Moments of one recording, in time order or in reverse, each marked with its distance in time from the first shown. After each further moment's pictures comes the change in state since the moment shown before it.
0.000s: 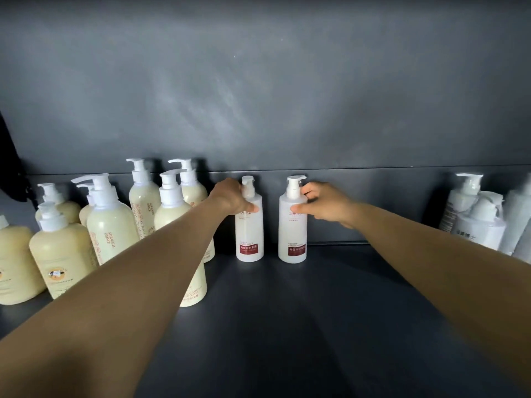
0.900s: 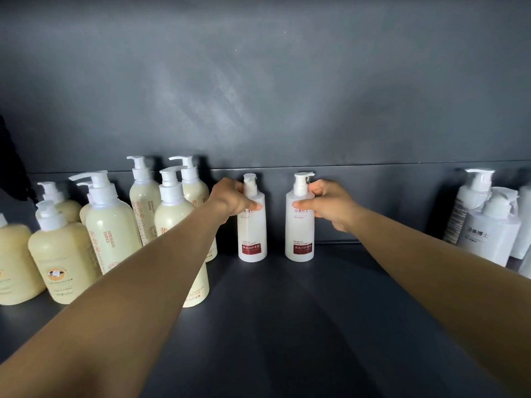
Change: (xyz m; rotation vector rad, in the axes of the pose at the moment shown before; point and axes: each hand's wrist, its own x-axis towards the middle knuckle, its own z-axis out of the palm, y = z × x) left_hand 0.005 -0.010 0.013 -0.411 0.060 -0.015; right_hand 0.012 0.011 0.019 0.419 0.127 0.018
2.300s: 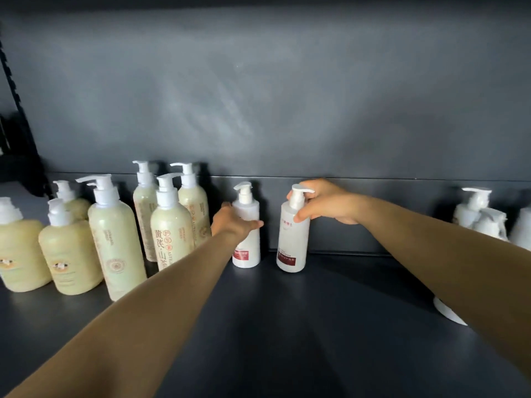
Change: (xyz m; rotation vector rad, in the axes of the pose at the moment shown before) left_hand -0.018 -0.013 0.039 -0.031 0.240 -0.190; right_hand 0.000 -0.032 -0.031 -0.270 -0.346 -0.061
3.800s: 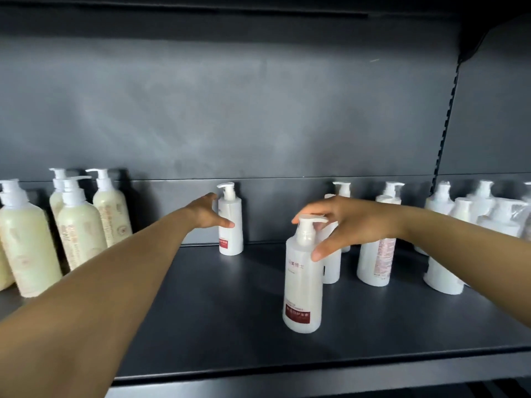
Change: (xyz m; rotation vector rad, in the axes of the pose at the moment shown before) left_hand -0.091 0.103 0.037 0.290 -0.387 0.221; right_hand -0.236 0.033 -0.125 -0.406 -0.137 -0.037
